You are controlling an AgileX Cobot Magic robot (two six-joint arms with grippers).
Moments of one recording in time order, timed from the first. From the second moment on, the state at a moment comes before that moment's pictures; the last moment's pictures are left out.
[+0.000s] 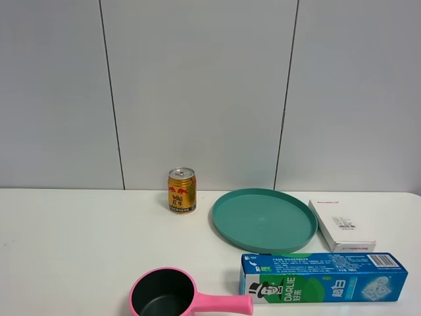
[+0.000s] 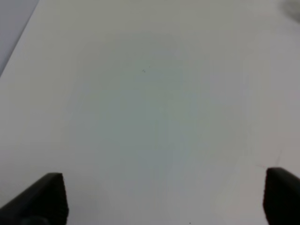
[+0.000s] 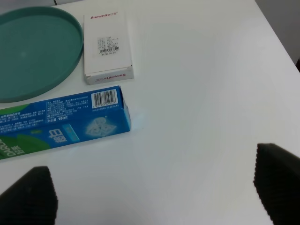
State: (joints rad) left arm 0.11 0.00 -0.51 0.01 1.05 -0.01; right arm -0.02 0.00 -0.49 0.00 1.06 0.03
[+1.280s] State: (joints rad) left arm 0.11 0.00 -0.51 0.01 1.05 -0.01; right arm -0.02 0.00 -0.49 0.00 1.06 0.03
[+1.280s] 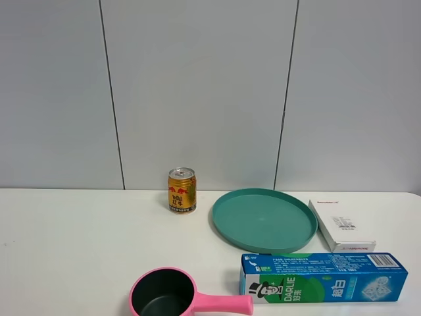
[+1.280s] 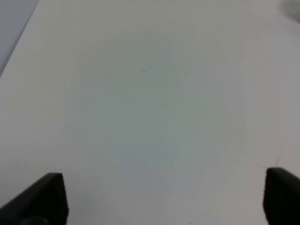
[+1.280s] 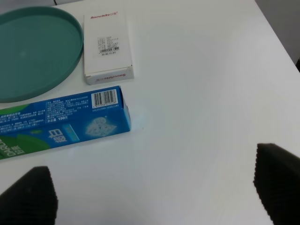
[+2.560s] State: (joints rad) left arm 0.11 0.69 -0.98 -0.82 1.20 0.94; right arm -0.02 0.00 -0.49 0.00 1.06 0.03
